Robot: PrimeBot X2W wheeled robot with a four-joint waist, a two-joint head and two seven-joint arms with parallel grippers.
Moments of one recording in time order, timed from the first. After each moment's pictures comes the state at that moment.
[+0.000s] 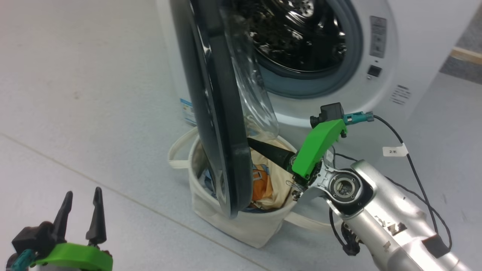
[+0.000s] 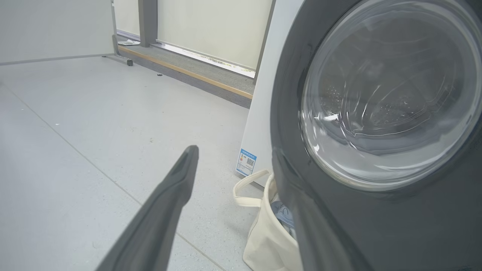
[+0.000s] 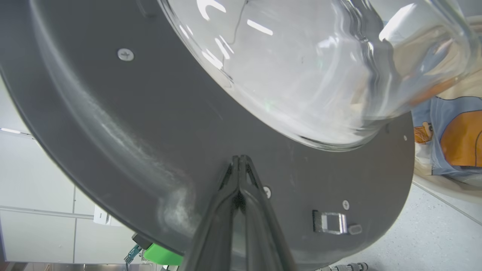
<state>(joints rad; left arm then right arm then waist) -0.15 0.12 0.17 0.42 -0.23 -0.12 -0.25 -0.65 -0.15 0.66 0.37 1.51 0.13 0.41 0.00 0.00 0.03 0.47</state>
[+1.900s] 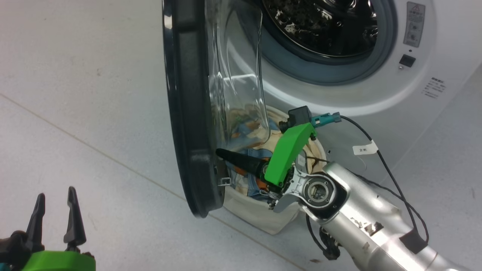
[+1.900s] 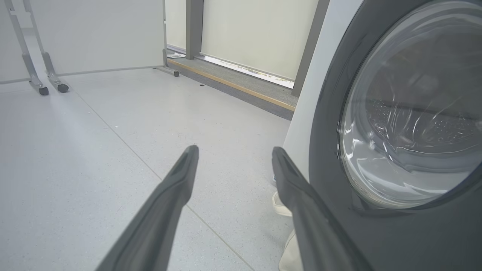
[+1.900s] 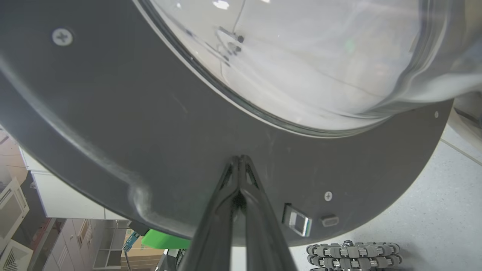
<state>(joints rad) -0.09 0.09 0.30 0.30 -0.20 -0.12 -0.25 -0.70 -0.10 0.78 0.40 1.56 0.13 0.39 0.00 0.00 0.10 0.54</state>
